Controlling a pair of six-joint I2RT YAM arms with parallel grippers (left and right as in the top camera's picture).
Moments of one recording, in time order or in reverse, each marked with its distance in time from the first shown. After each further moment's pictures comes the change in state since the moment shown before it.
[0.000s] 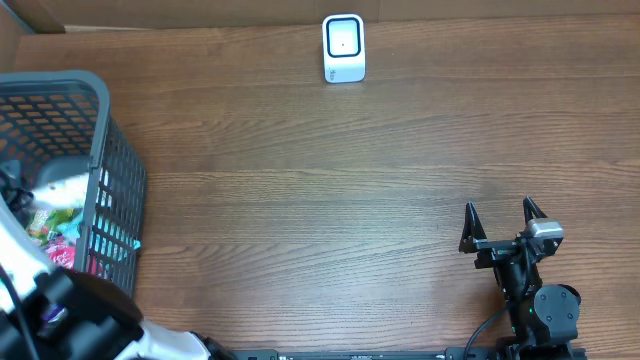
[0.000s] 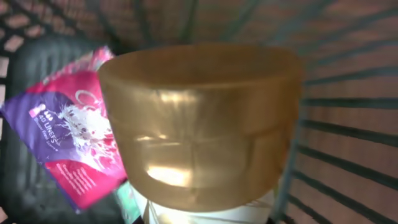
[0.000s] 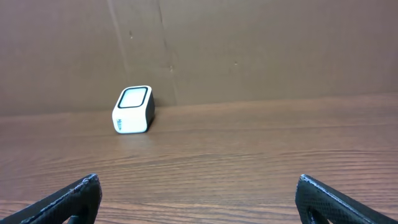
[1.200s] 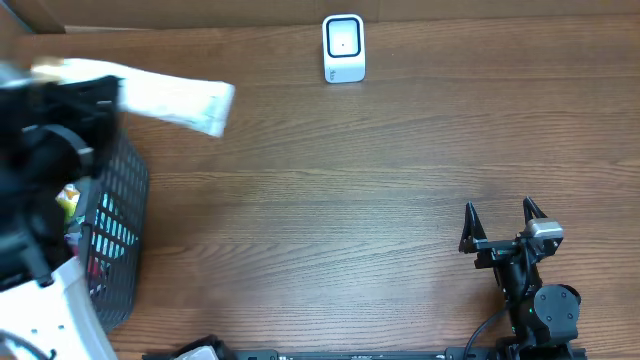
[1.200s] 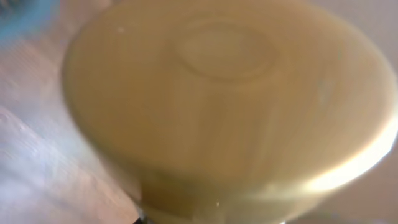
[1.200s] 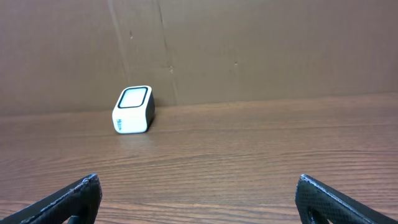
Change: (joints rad) left arm -0.460 -0.505 0.020 0.109 0.669 0.040; right arm 0.000 0.000 0.000 0.001 0.000 0.000
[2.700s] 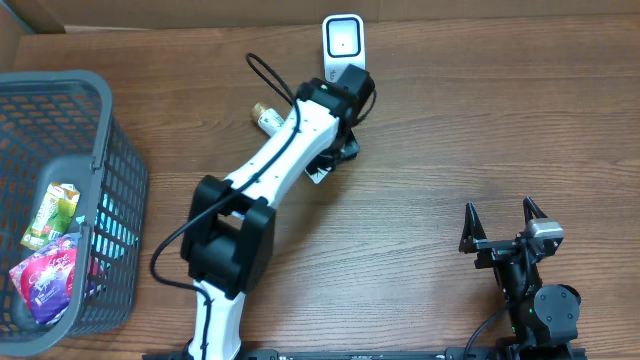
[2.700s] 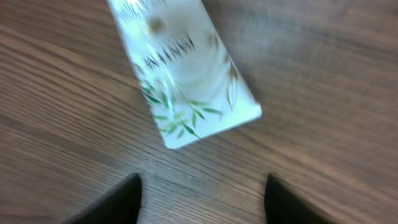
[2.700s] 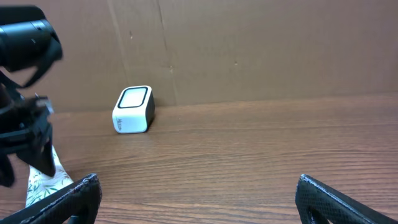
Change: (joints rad) left arm -0.846 0.859 0.016 -0.079 -0.620 -0.030; right arm 0.000 0.000 0.000 -0.001 0.000 0.000
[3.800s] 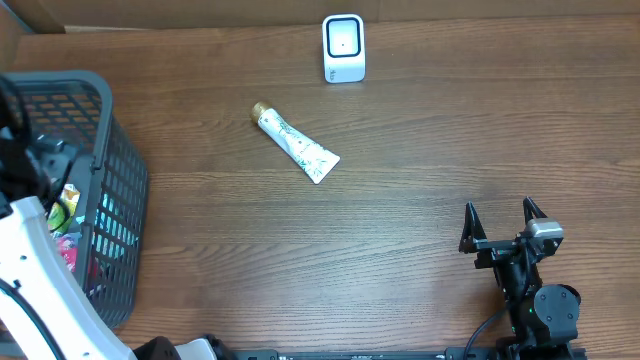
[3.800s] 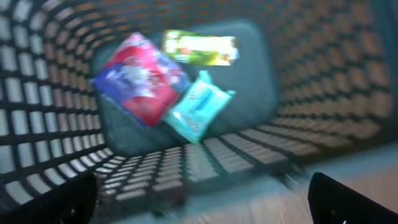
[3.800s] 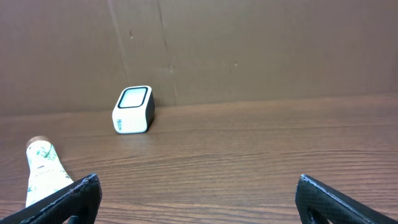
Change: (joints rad) left arm 1.014 -0.639 0.193 -0.504 -0.180 0.093; right arm 0.000 0.000 0.000 0.000 0.000 0.000
